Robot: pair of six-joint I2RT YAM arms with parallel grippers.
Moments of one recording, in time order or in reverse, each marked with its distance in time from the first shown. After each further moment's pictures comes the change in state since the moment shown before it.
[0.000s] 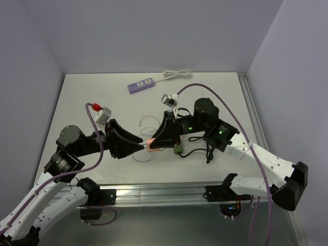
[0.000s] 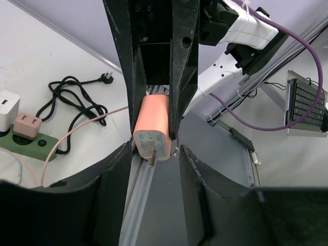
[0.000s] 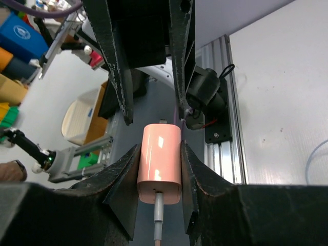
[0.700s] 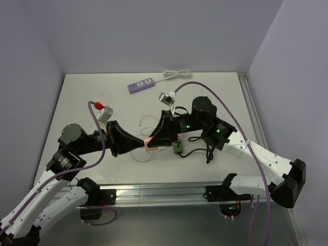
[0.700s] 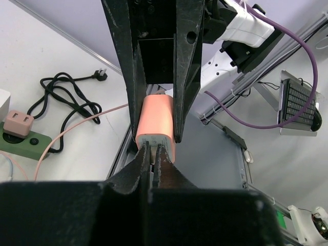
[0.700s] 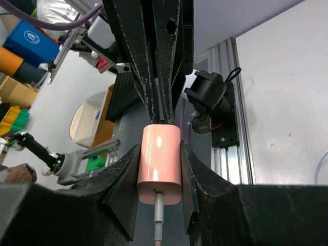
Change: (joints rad) left arm 0.005 0.026 -0.016 0.051 0.040 -0.044; right arm 0.017 0.031 0.010 0.067 0.009 0.067
